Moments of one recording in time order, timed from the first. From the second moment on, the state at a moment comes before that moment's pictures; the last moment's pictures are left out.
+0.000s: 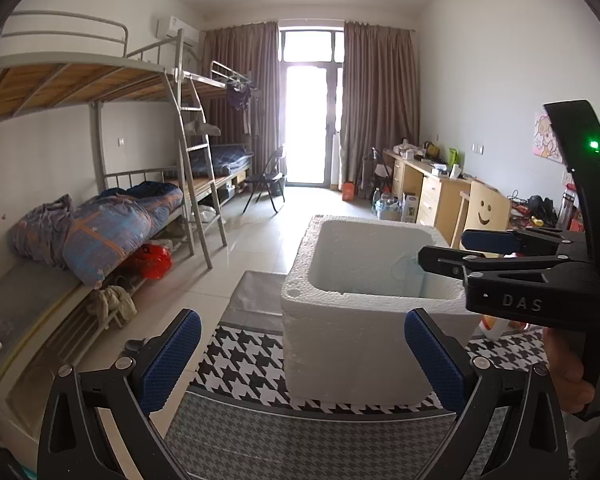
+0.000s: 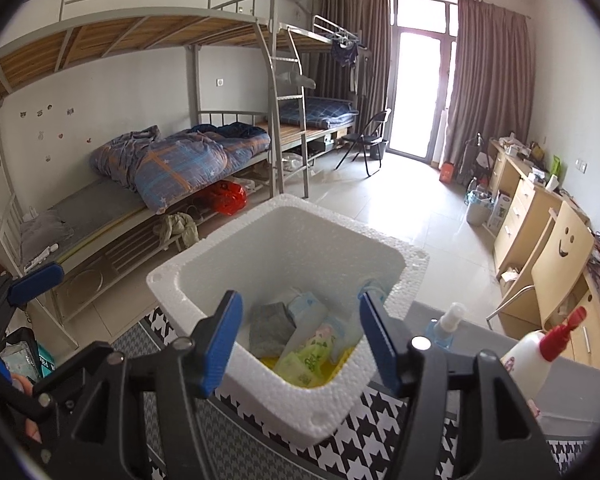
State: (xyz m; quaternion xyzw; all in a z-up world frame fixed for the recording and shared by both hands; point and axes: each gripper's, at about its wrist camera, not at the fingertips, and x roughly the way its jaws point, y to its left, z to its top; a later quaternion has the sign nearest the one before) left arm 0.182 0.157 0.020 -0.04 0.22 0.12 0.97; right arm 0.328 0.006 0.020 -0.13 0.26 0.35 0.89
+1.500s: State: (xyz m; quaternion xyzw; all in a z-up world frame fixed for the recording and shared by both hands) left arm 0.093 0.046 0.053 -0.01 0.15 0.00 0.99; right arm 0.191 -0.143 0.046 -0.03 0.14 0.27 0.95
